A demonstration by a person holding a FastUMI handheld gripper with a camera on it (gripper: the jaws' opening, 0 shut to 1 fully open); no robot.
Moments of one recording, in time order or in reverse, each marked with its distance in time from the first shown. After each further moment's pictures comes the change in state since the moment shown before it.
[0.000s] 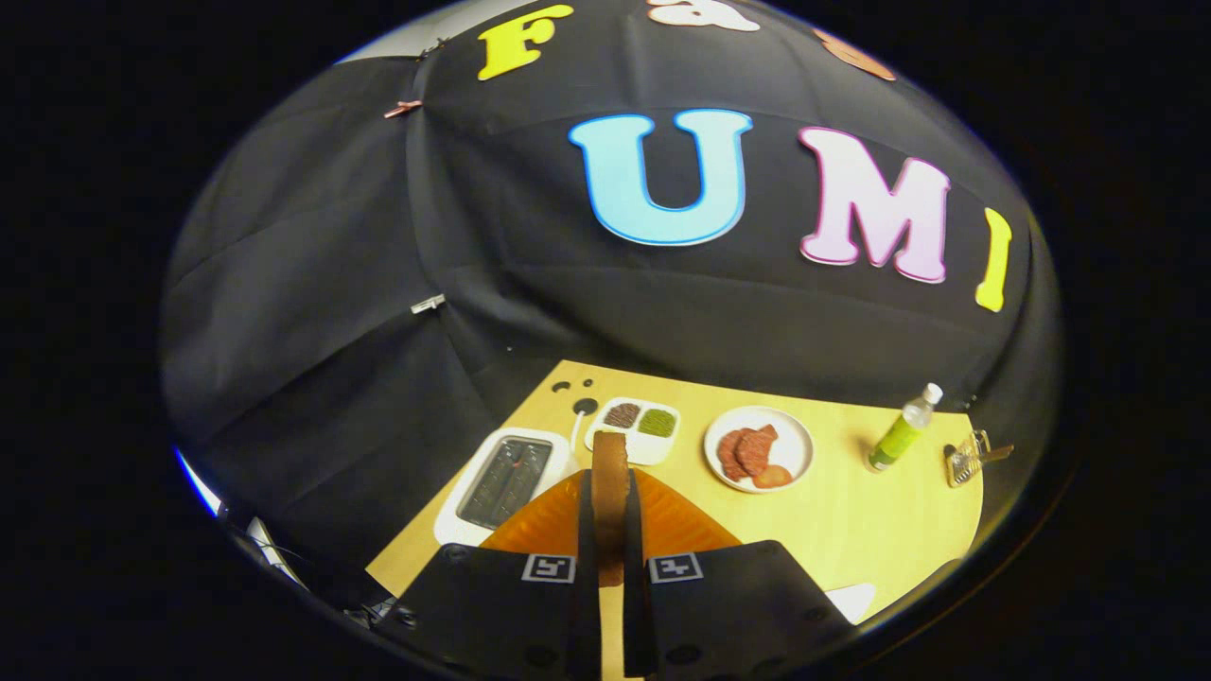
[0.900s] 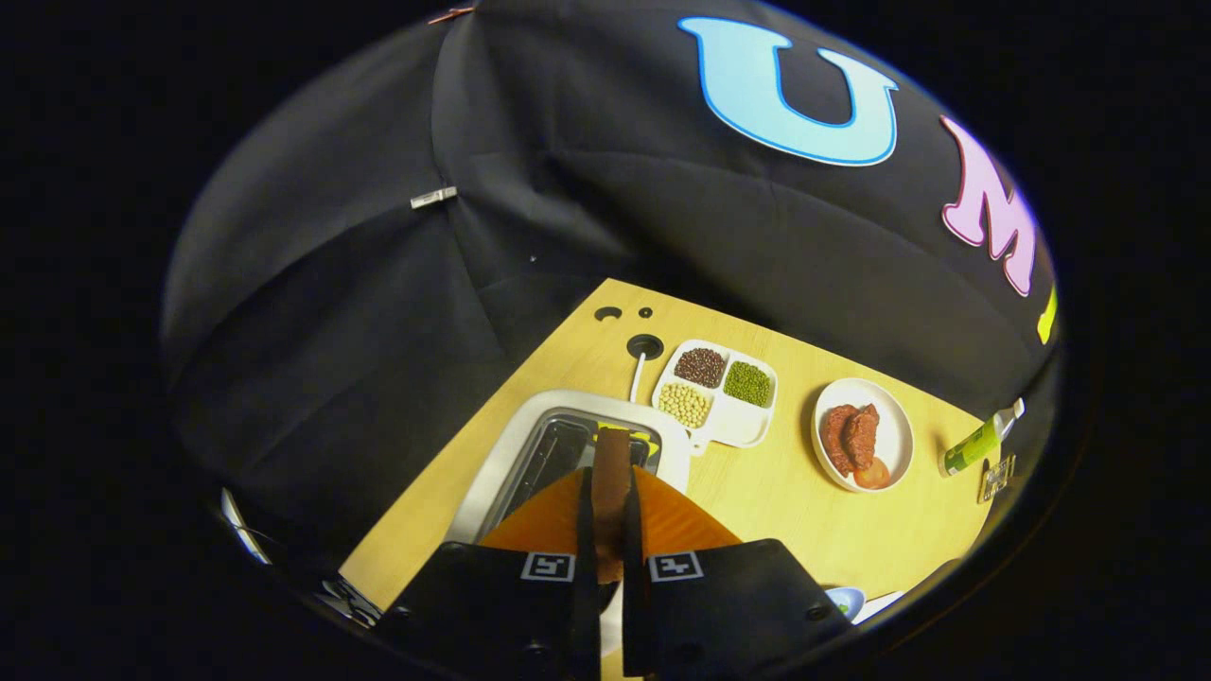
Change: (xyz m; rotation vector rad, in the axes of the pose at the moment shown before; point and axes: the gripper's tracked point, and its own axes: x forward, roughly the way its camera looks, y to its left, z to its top) arm 0.175 0.131 -0.056 -0.139 0.221 0.042
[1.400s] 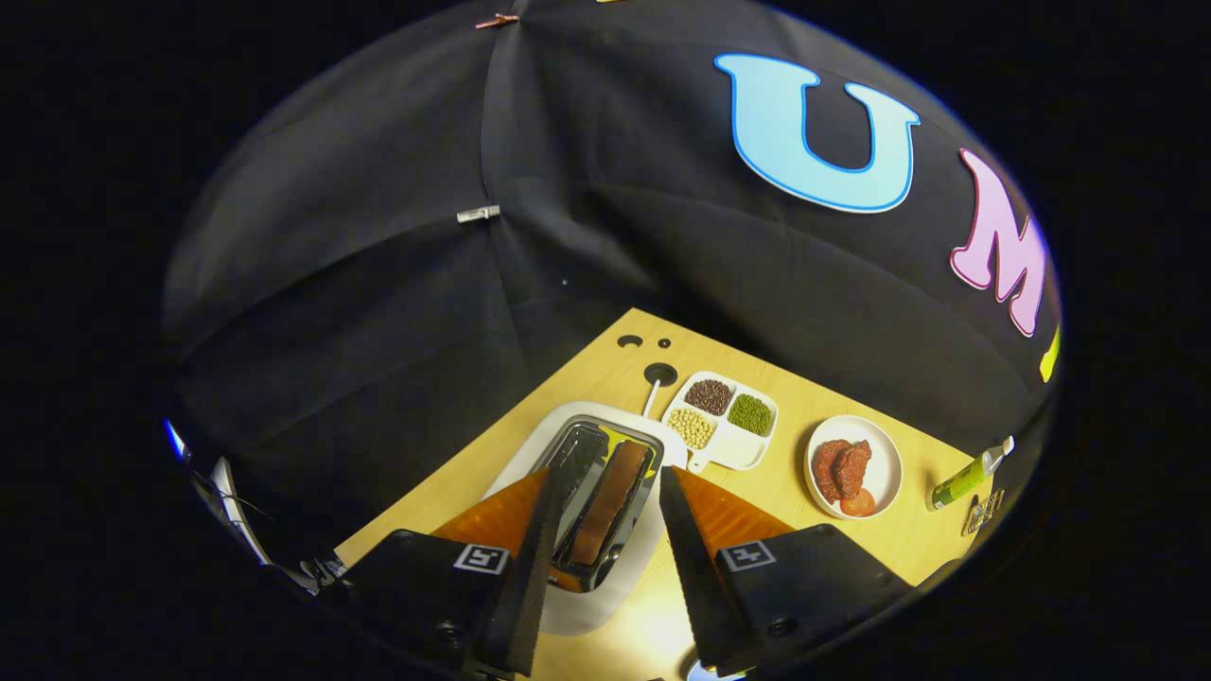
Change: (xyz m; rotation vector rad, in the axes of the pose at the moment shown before) arm -0.019 0.004 -0.002 -0.112 -0.039 0.033
